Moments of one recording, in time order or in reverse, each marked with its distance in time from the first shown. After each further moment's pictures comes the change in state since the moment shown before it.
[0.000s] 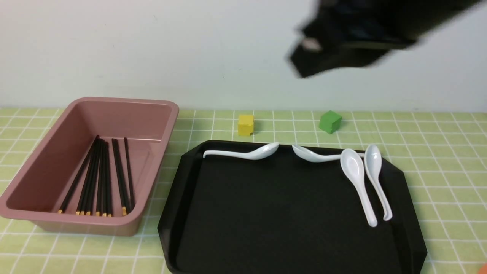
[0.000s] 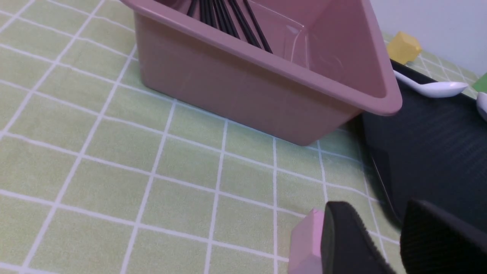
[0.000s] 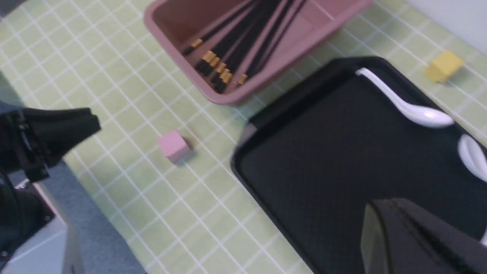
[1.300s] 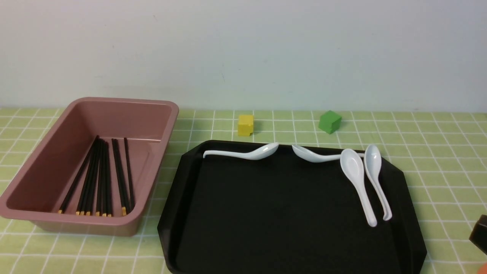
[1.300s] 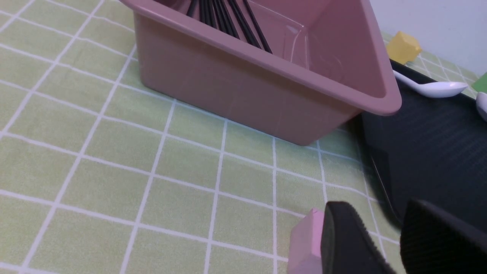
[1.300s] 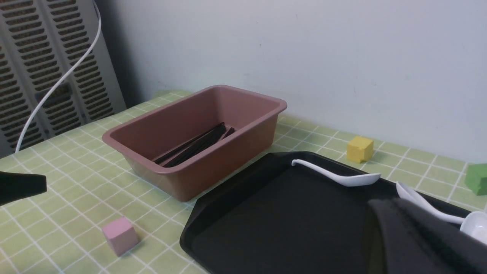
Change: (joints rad) right arm 0.000 -1.044 1.398 -0.347 -1.012 0.343; left arm 0.000 0.000 0.000 0.000 0.000 0.000
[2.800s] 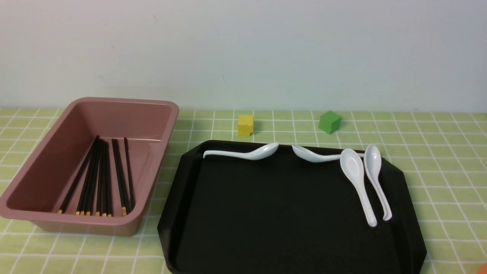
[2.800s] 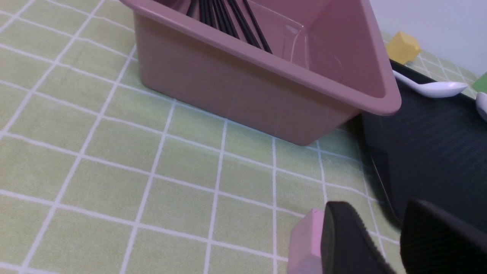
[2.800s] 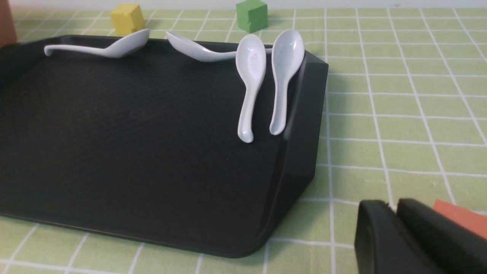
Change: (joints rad) right arm -0.636 -0.301 0.395 0.302 0.122 -0.338; left arm 0.000 0.000 0.000 0.000 0.000 0.000
